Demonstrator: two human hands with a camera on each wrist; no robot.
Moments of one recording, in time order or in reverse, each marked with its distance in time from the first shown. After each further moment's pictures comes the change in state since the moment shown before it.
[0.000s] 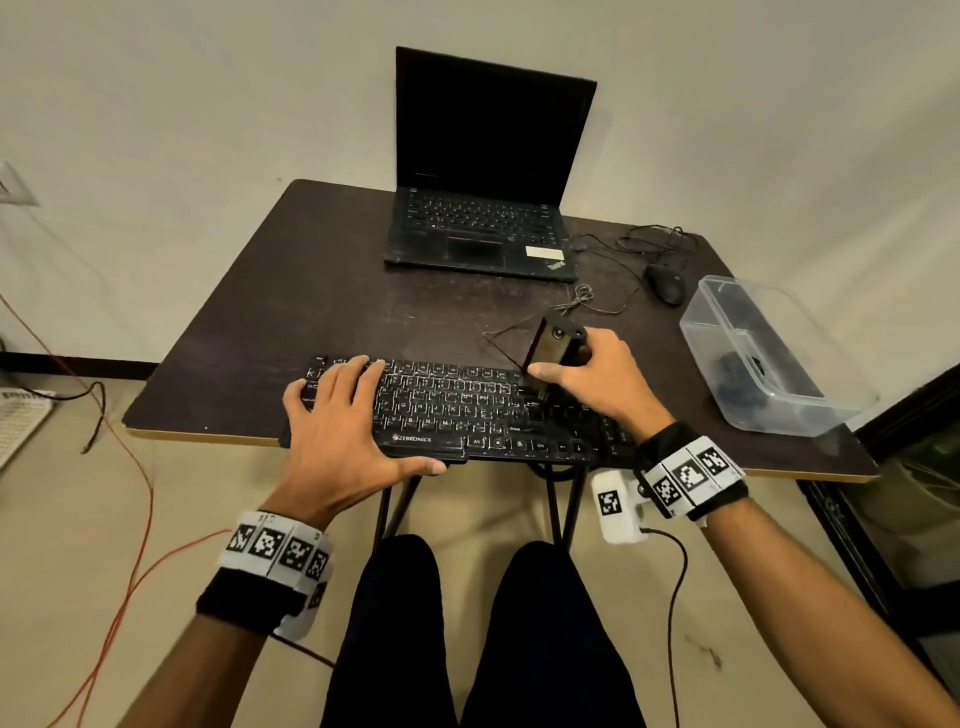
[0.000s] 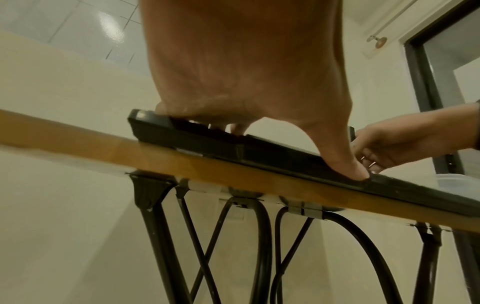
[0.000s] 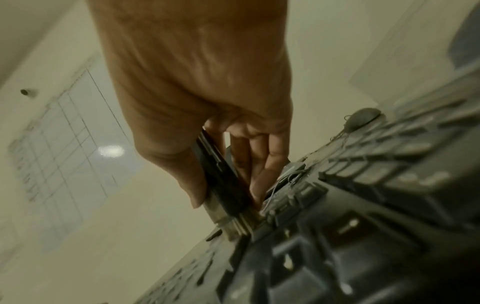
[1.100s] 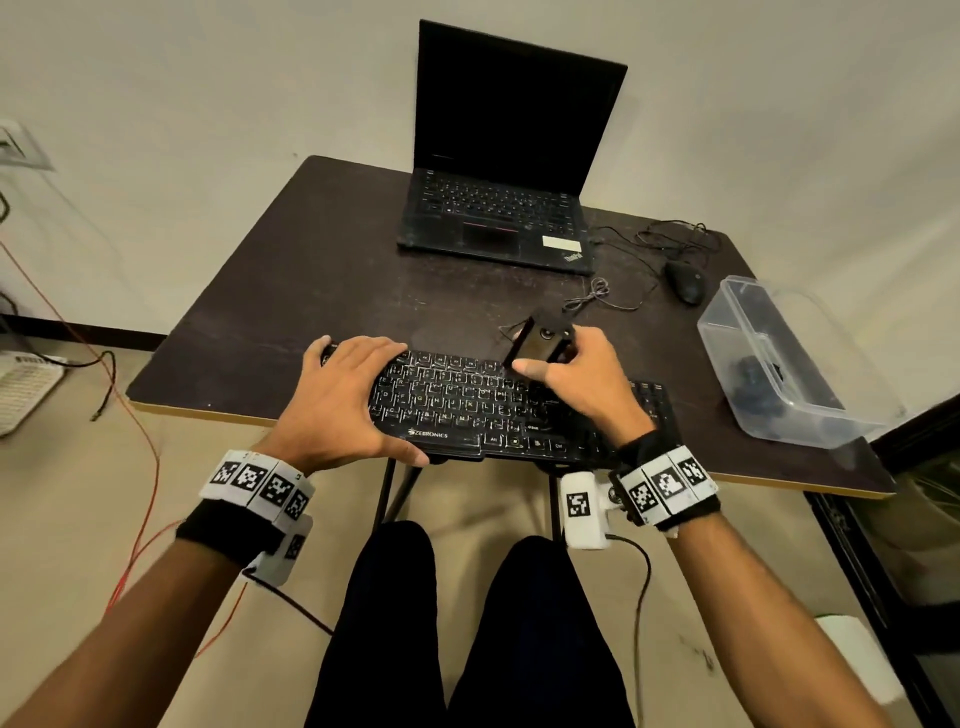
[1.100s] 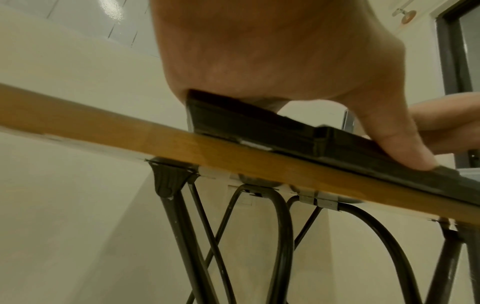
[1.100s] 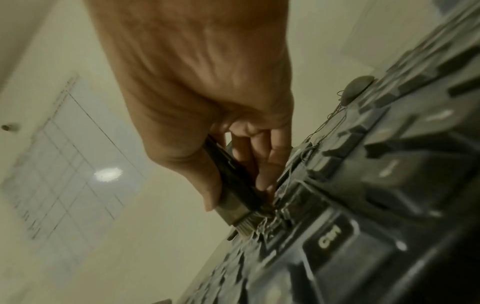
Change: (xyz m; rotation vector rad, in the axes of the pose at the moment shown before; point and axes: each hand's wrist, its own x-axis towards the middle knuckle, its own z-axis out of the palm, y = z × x) left_hand 0.025 -0.025 -0.006 -0.198 -0.141 0.146; right_hand 0.002 -0.012 0.026 0.077 0.010 0.026
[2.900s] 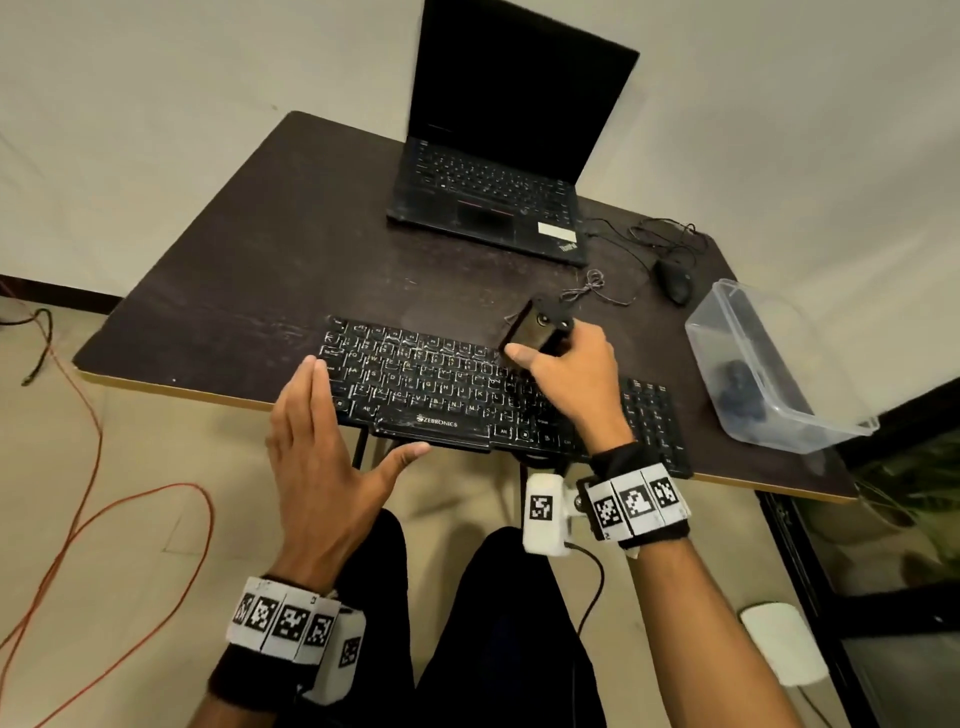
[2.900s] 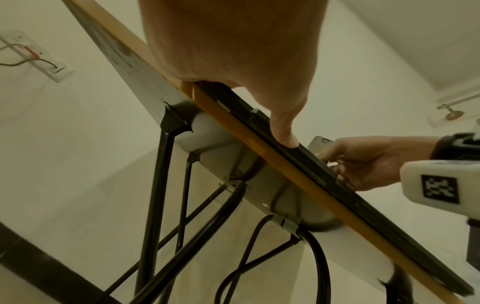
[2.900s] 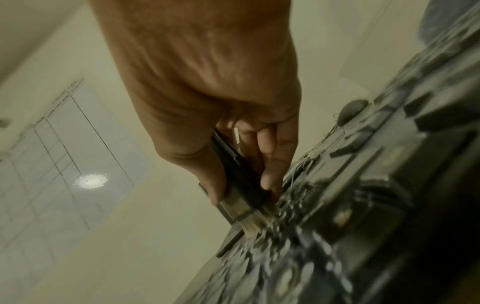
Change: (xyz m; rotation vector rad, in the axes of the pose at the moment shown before) left_hand -0.061 0.040 0.073 -0.138 0.560 -0.346; right_hand -0.015 -0.023 0.015 -0.061 0.143 0.070
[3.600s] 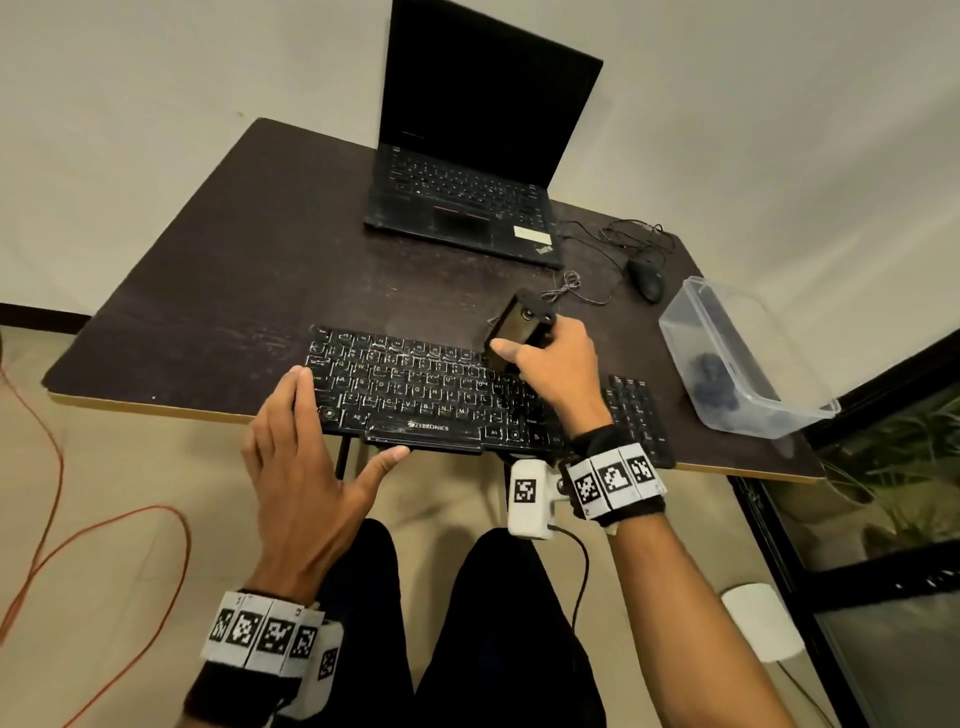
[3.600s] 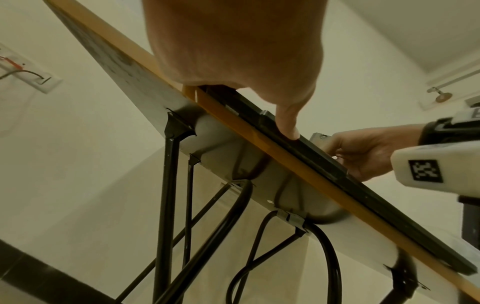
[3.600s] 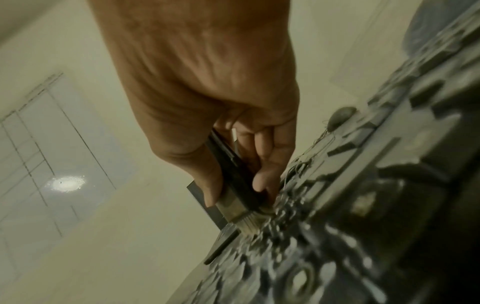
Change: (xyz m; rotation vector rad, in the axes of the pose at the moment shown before) left_hand 0.003 -0.005 -0.008 0.024 -0.044 0.014; right_hand 0.008 -0.003 0.007 0.023 0.018 0.089
